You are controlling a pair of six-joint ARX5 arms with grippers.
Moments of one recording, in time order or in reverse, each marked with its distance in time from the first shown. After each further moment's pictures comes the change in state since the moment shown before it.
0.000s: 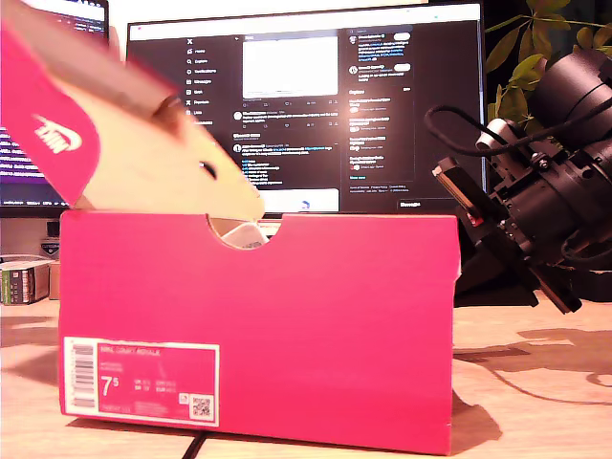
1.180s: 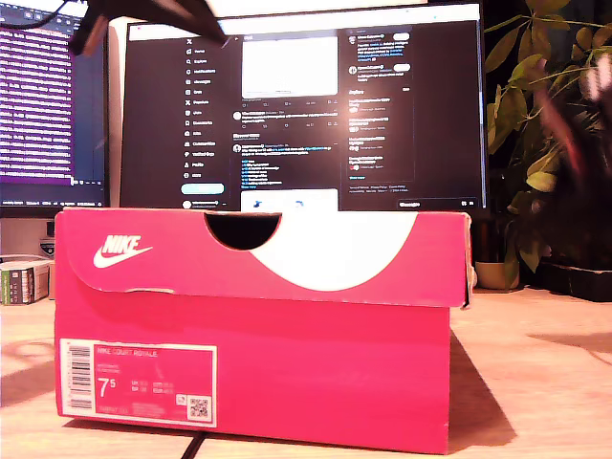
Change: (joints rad) left arm -0.581 0.055 -0.019 0.210 -0.361 -0.153; right arm -0.269 -0.226 0.120 -0.212 -0.192 -0.045
